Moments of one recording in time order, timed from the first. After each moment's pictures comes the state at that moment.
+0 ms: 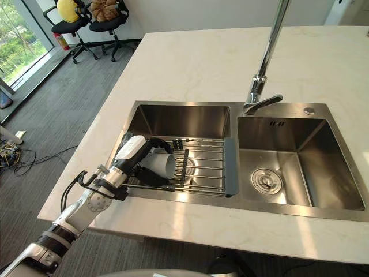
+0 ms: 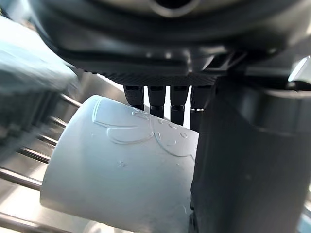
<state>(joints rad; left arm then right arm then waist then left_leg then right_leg) -0.14 0.54 -0.33 0.18 0.47 -0.37 0.24 0.23 -0.17 -0.30 1.08 0.68 0.16 0.23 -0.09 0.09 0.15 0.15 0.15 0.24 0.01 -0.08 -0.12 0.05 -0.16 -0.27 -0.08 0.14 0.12</state>
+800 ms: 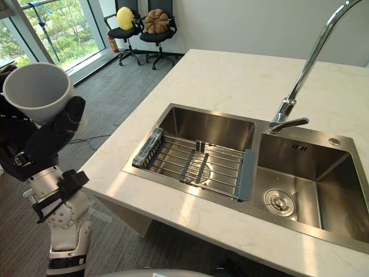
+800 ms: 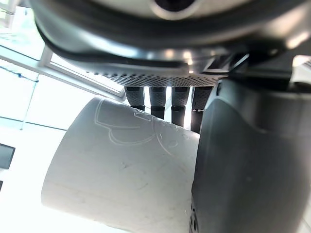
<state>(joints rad) 0.04 0.08 0.15 -0.33 -0.23 -0.57 0.41 0.24 -0.17 -0.28 1.13 0.67 0.15 0.19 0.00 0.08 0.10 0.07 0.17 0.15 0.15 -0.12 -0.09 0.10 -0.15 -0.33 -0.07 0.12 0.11</state>
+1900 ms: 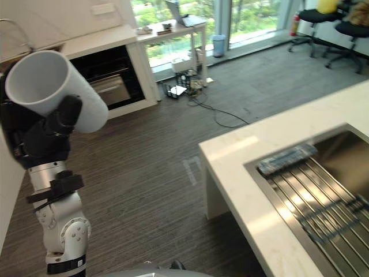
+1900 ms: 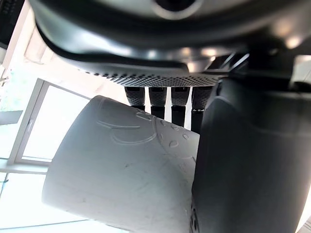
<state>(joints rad) -0.03 0.08 0.08 -0.45 -0.53 -0.35 -0.01 0.31 -0.14 -0.50 1.11 0.71 0.10 0.13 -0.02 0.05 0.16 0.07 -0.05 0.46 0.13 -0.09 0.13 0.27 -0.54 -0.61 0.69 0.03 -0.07</state>
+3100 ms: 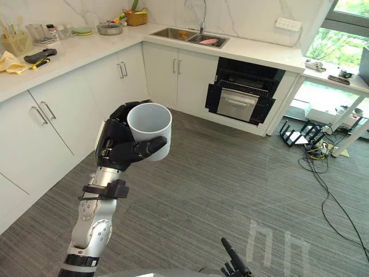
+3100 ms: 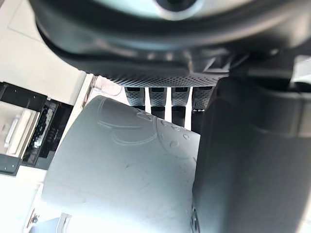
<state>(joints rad) 0.02 0.12 -0.13 -0.22 -0.49 -0.23 -0.13 0.19 -0.05 -0.39 1.10 0.76 0.10 0.27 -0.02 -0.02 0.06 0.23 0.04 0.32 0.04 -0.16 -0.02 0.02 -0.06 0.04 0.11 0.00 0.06</state>
